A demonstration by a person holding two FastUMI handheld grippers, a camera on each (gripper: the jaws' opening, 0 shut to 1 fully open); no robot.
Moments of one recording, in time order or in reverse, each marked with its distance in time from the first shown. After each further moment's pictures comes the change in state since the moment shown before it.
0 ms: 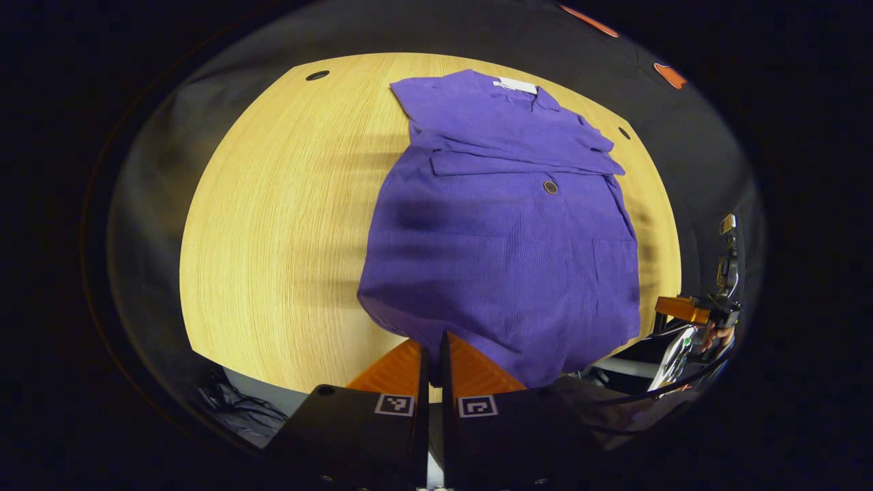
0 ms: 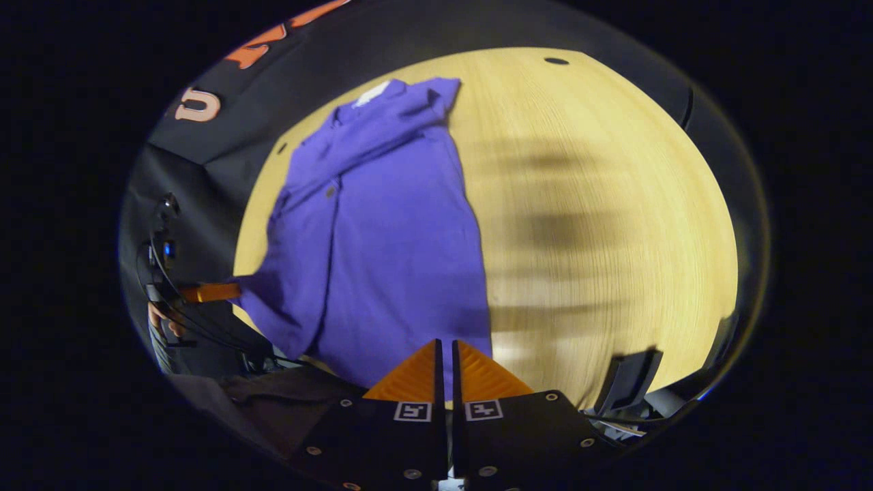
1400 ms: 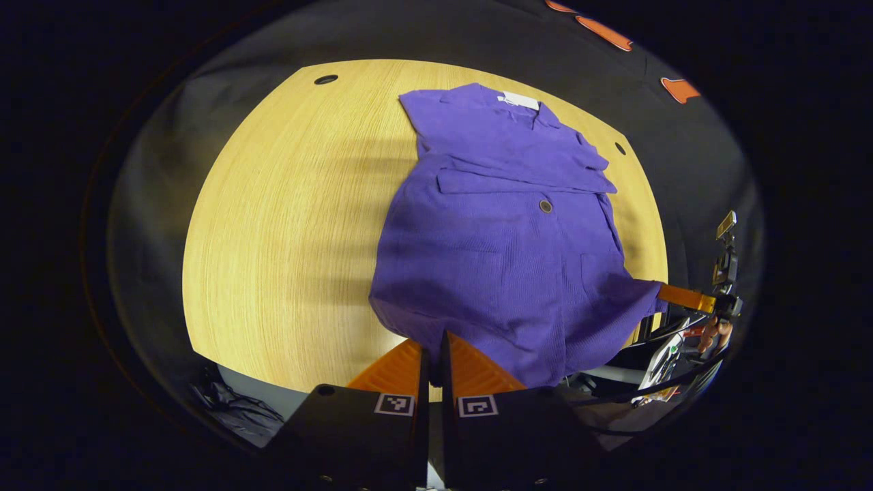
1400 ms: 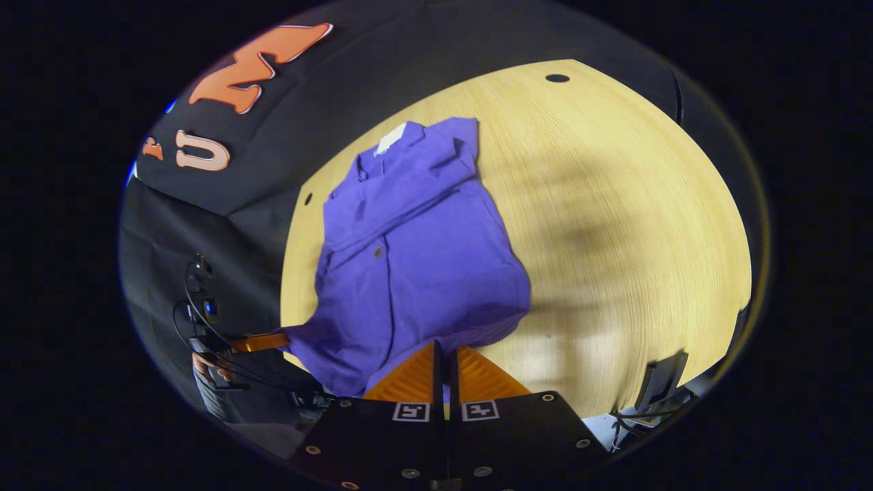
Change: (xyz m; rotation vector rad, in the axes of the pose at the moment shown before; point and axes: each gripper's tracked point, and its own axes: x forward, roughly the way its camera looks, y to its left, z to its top) left arm -0.030 0.001 0.030 -0.024 -0.043 -0.036; right arm -0.053 0.068 0.099 0.094 -0.209 0.168
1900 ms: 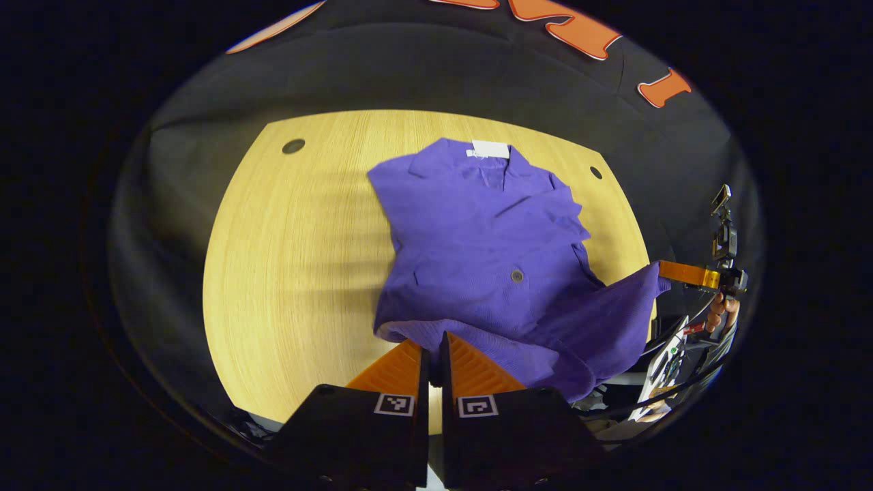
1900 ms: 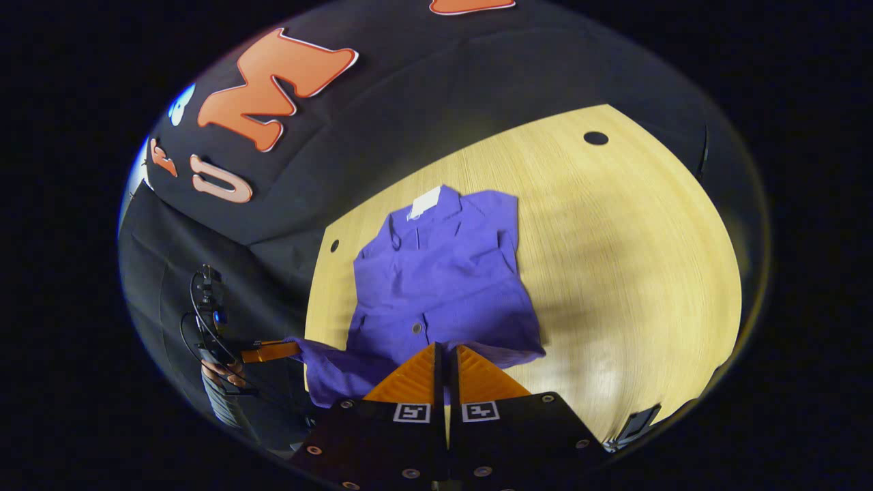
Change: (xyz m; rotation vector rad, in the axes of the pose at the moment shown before) left arm -0.032 -0.019 0.131 0.123 -0.122 -0.011; right arm -0.010 0.041 0.123 -0.032 -0.142 0.041
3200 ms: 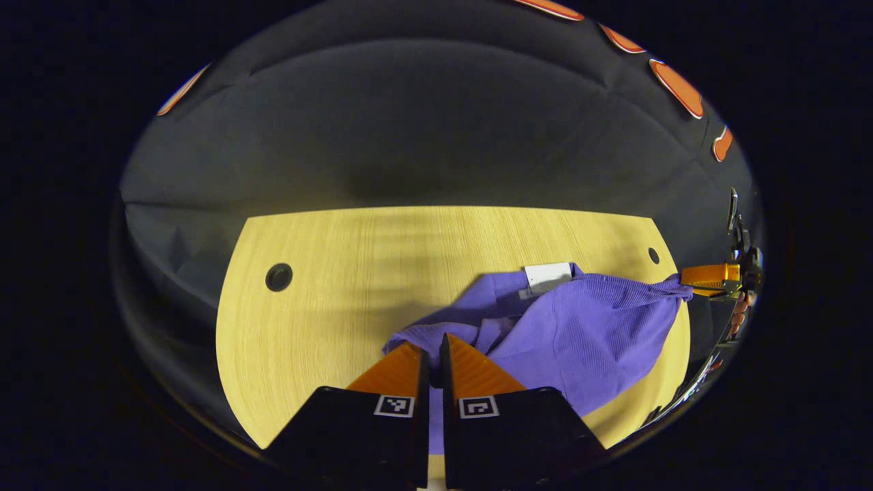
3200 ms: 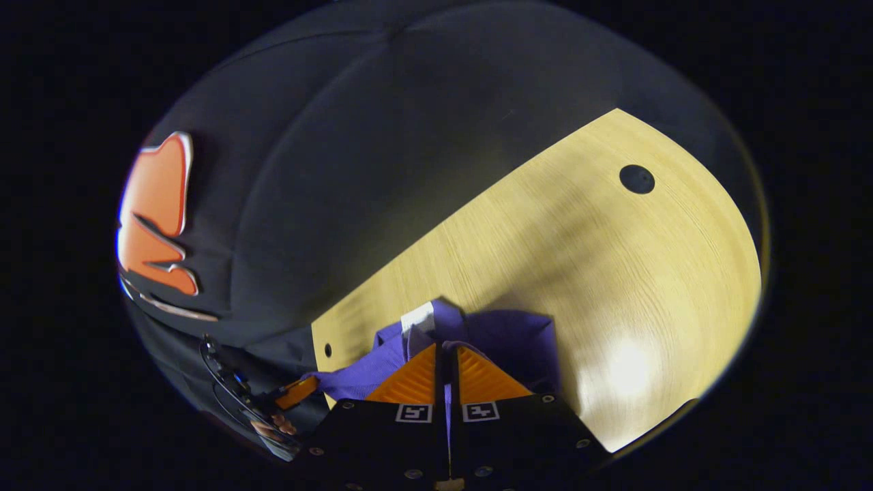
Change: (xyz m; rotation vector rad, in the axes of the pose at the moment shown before) left arm 0.119 0.051 0.246 0.018 -0.230 0.124; right arm 0.148 -0.009 0.209 0.308 -0.104 -0.057
